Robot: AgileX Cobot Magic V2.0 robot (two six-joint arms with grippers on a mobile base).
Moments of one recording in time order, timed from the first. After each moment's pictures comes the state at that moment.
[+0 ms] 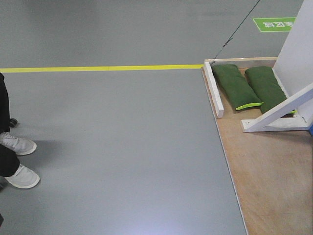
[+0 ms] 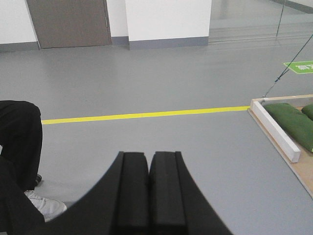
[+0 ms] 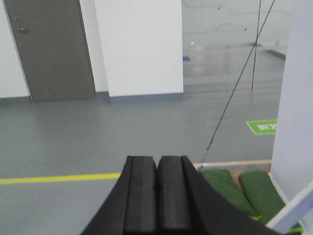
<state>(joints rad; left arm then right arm) 0.00 -0.01 0.03 0.07 0.28 -0.02 0.02 0.31 -0.74 0.01 0.58 0.05</state>
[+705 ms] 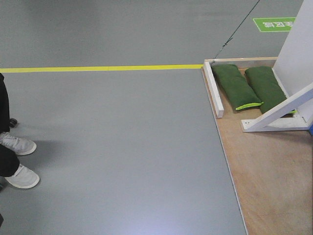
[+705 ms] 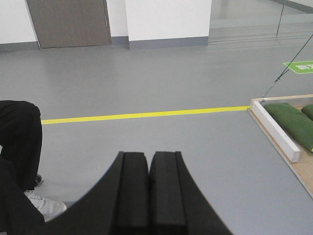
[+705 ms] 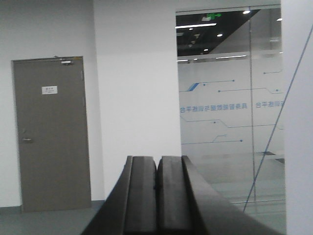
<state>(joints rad) 0.00 -0.01 0.03 0.07 0.28 -0.02 -0.04 0.92 -1.70 0.02 0.58 0.05</state>
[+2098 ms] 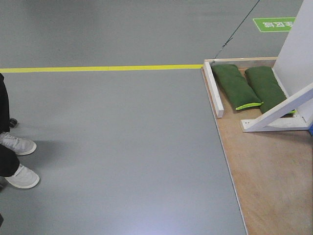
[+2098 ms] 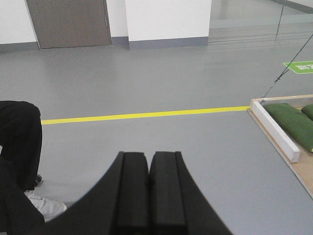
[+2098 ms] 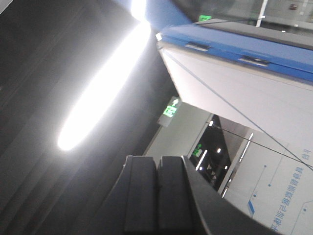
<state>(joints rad) 0.00 -0.01 0.03 0.07 0.28 -0.02 -1.24 1.03 -1.56 1.67 0.44 0.05</state>
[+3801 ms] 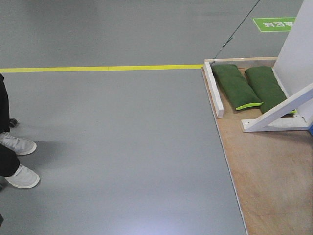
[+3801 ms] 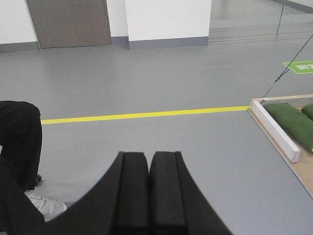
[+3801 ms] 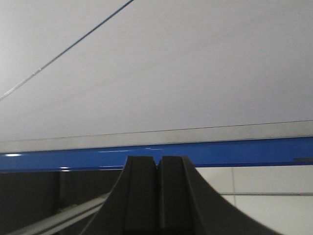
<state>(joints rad) 0.00 -0.01 0.03 0.07 0.28 -0.02 -1.57 1.02 -1.15 1.52 -0.50 0.05</state>
